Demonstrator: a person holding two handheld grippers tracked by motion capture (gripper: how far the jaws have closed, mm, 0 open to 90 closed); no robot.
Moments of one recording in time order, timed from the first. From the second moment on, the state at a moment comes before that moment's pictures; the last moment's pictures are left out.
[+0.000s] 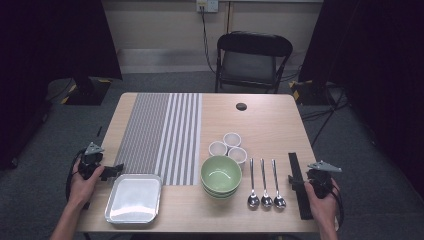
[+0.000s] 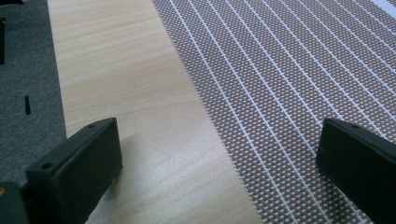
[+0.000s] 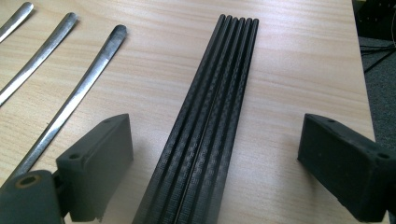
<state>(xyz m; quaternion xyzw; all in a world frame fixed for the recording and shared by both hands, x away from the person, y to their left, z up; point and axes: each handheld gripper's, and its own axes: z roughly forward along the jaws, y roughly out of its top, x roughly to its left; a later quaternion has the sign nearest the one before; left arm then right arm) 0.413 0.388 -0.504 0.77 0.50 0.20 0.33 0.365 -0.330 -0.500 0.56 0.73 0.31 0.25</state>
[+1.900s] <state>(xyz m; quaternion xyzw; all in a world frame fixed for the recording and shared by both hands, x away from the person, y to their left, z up) 0.385 0.367 -0.454 0.75 0.48 0.19 0.42 0.346 -0.237 -0.415 0.47 0.75 0.43 0.19</state>
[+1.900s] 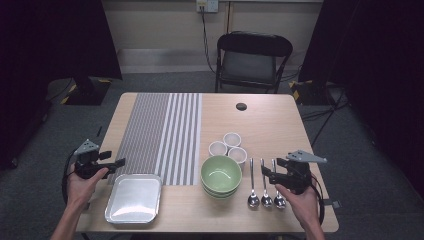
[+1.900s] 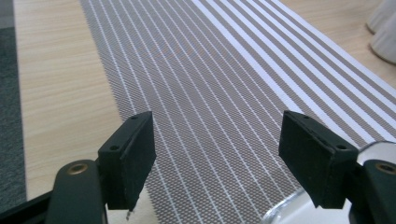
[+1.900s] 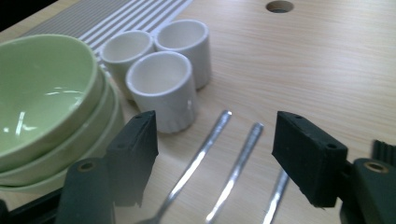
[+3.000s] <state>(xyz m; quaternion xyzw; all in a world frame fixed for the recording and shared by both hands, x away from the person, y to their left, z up) 0.349 0.363 -0.436 0.77 0.42 0.16 0.46 0.362 -0.076 -0.375 0.32 0.80 0.50 0.09</state>
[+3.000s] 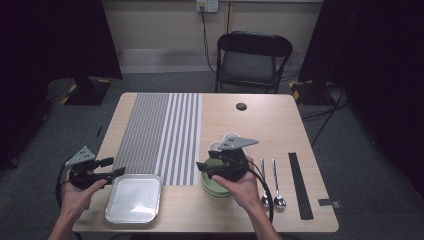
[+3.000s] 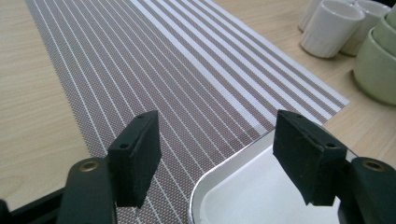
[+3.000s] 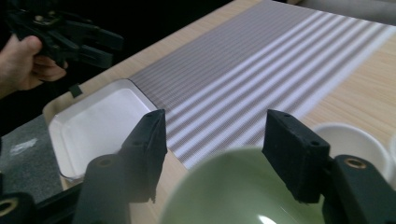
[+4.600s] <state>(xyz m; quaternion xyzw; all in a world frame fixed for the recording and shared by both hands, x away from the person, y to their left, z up) 0.358 0.382 -0.472 0.78 0.44 0.10 0.43 0.389 0.085 -0.460 0.27 0.86 0.43 0.02</state>
